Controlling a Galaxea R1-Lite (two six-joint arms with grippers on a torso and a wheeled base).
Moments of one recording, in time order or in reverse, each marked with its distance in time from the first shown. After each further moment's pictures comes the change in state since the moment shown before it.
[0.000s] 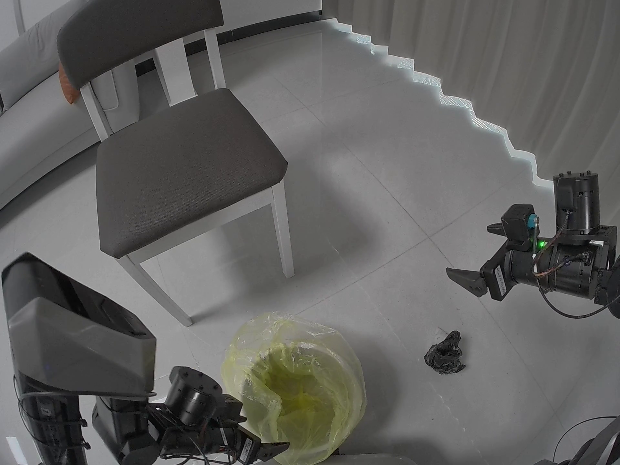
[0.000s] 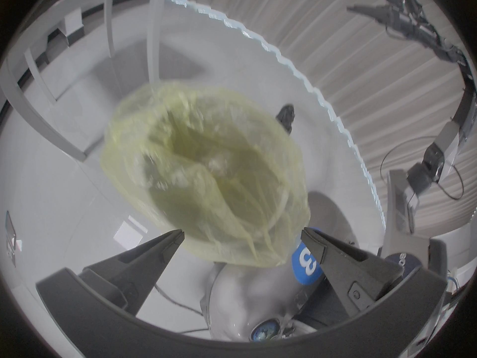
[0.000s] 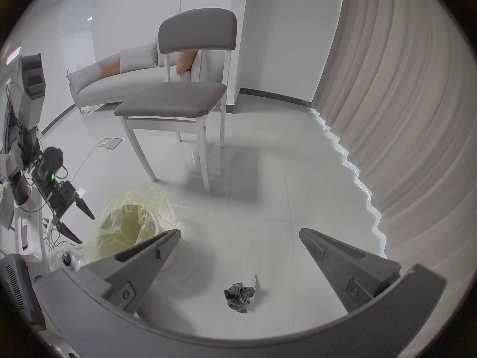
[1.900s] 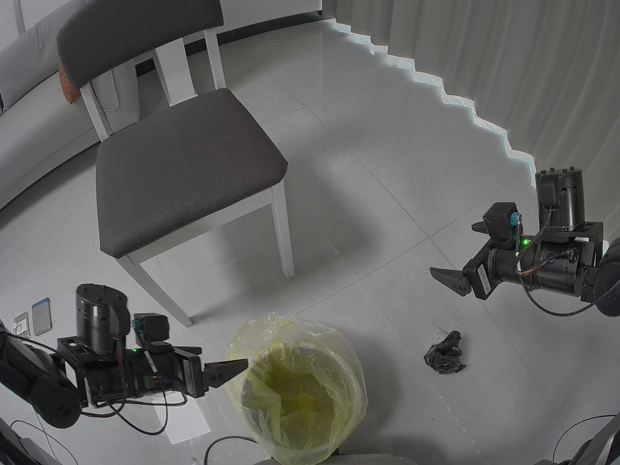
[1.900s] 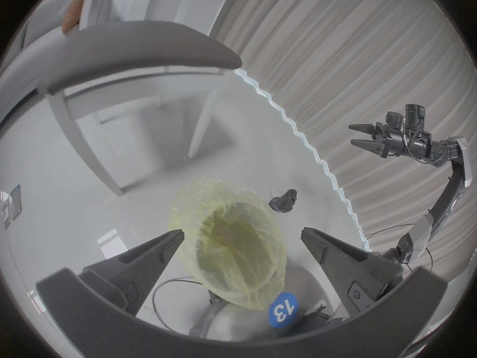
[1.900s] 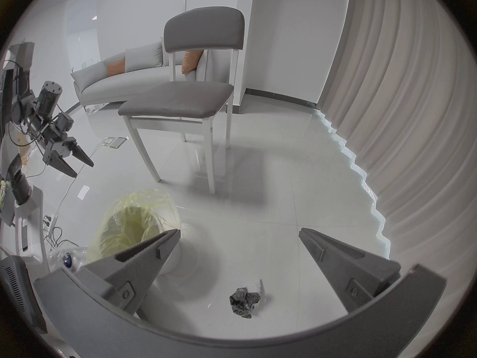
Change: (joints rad) left arm 0.248 -0.588 -0.141 0.427 -0.070 -0.104; right arm 0.047 0.059 -0.050 -0.004 -0.013 0.003
